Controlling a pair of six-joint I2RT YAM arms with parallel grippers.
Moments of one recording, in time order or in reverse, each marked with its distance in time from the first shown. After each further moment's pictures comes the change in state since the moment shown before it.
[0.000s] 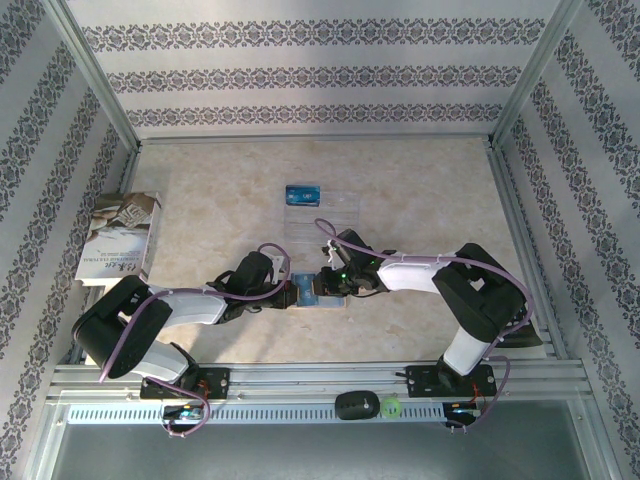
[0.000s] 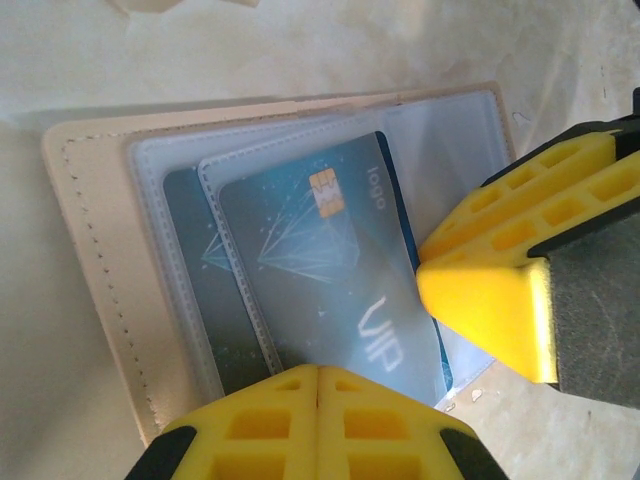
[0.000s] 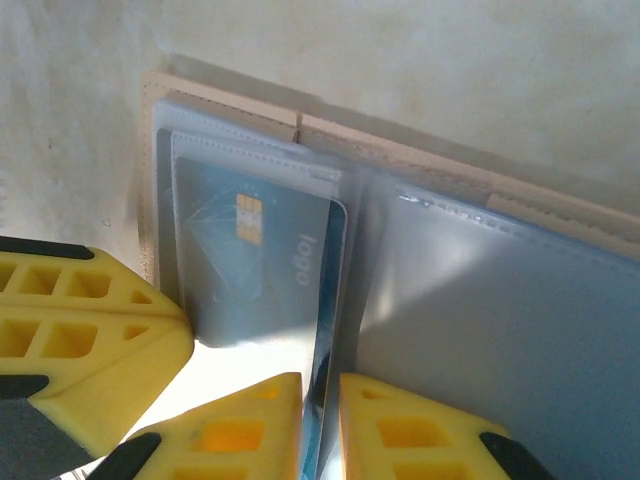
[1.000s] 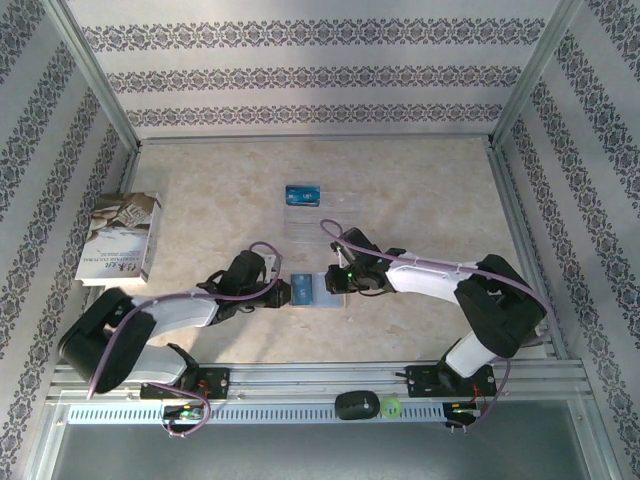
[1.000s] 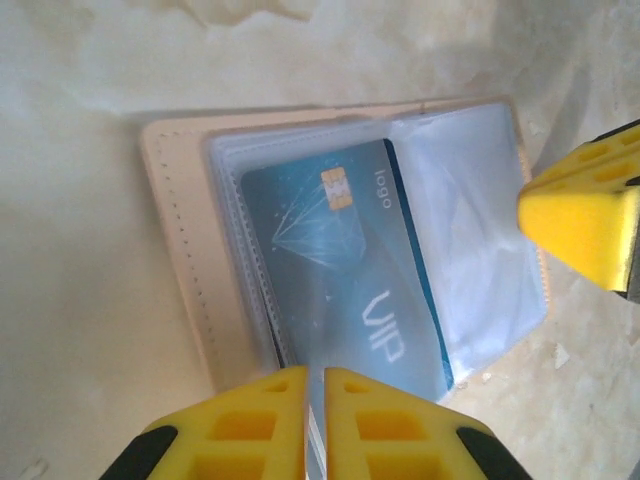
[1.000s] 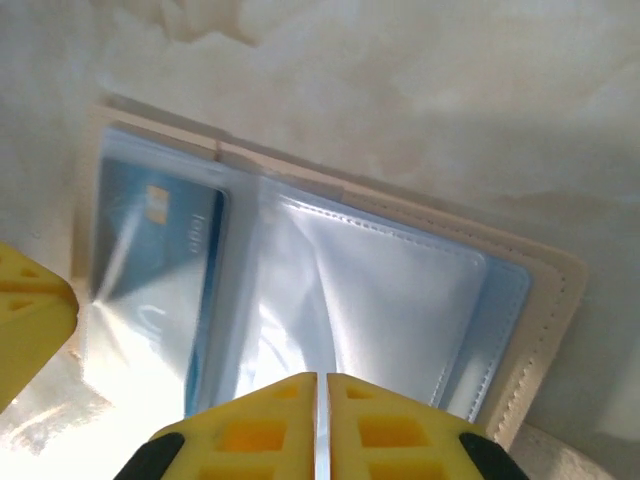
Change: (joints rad) left arm 0.034 -0.136 -0.012 -0.126 -0.019 0.015; right arm 0.007 -0.138 0.006 -0.163 0.208 -0.080
